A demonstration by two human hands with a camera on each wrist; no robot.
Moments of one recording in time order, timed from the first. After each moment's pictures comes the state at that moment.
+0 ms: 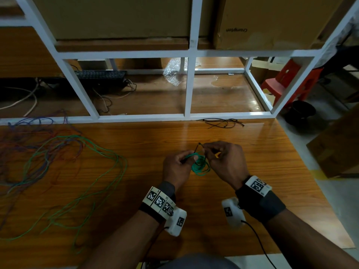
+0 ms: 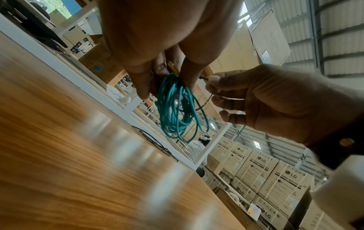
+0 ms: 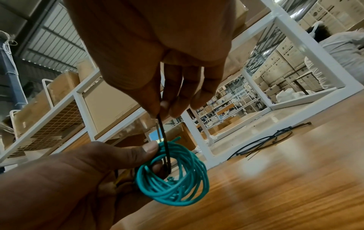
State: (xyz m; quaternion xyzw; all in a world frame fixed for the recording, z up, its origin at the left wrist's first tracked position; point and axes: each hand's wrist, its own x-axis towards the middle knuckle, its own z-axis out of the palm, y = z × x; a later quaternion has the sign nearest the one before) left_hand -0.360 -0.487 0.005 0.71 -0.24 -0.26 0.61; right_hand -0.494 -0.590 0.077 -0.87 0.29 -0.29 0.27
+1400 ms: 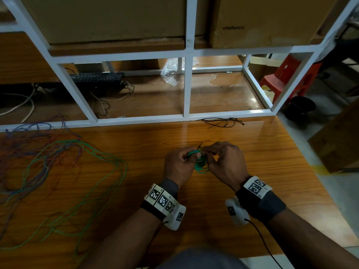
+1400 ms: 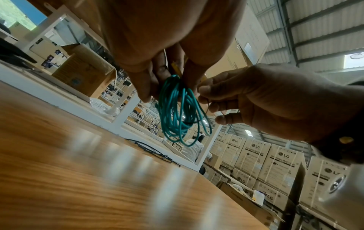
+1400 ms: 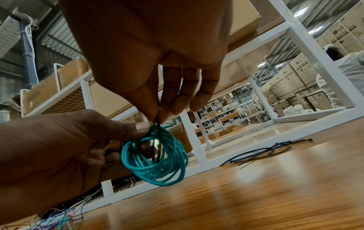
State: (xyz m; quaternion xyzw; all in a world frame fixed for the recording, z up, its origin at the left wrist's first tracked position) left_hand -0.356 -0.491 0.033 0.75 -0.34 -0.20 0.54; right_hand -0.490 -0.597 0.062 -0.91 0.26 -0.25 0.19
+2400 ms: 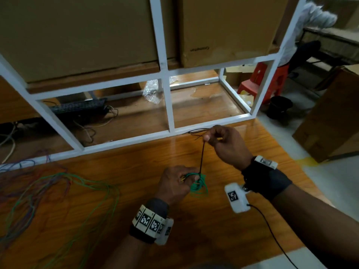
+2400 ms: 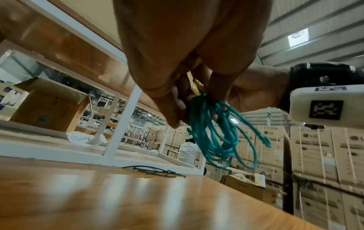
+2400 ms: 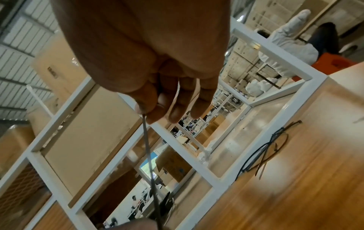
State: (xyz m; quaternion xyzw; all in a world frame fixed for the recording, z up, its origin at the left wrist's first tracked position) left_hand -0.352 -0.486 0.049 0.70 -0.50 -0.27 0.43; right_hand -0.497 -0.646 0.116 -0.81 0.31 -0.31 0.39
